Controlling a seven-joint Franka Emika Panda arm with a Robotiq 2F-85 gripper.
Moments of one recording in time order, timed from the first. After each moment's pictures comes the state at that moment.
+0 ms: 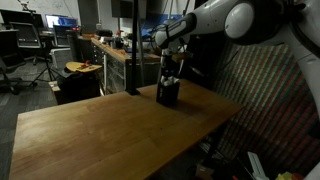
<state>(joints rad) -0.16 0.73 -0.08 -1.21 -0.14 1.93 -0.24</state>
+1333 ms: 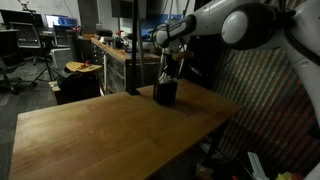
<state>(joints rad) -0.18 0.78 -0.08 -1.12 -0.14 1.89 -0.21</state>
